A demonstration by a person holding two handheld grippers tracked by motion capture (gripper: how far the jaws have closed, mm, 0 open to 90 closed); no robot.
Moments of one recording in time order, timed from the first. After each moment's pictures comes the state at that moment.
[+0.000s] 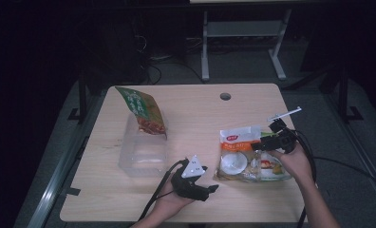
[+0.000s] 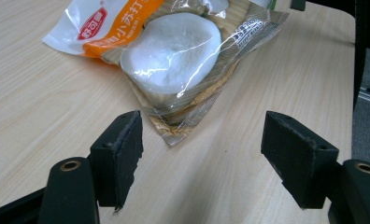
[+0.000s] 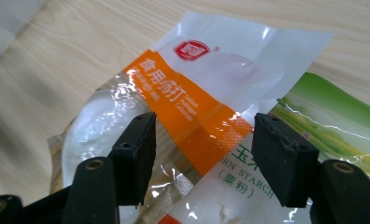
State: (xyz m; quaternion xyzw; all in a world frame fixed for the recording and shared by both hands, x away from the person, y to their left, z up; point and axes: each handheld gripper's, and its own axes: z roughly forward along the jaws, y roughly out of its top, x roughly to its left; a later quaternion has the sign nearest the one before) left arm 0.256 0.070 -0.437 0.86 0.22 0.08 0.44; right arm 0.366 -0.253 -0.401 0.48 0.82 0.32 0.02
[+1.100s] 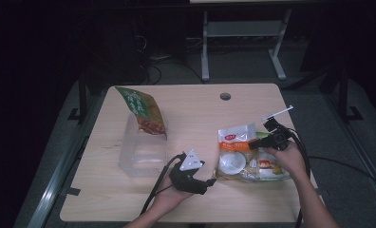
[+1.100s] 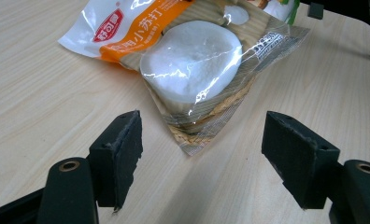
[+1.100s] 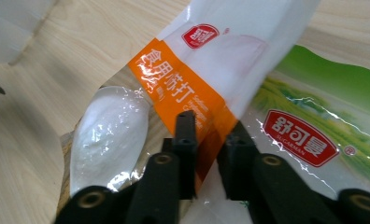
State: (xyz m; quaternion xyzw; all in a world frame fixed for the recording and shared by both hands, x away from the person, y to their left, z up) left arm 0.270 0.074 -0.434 0.86 0.24 0.08 0.45; right arm 0.385 -0.247 -0.417 0.48 0.82 0.31 -0.05
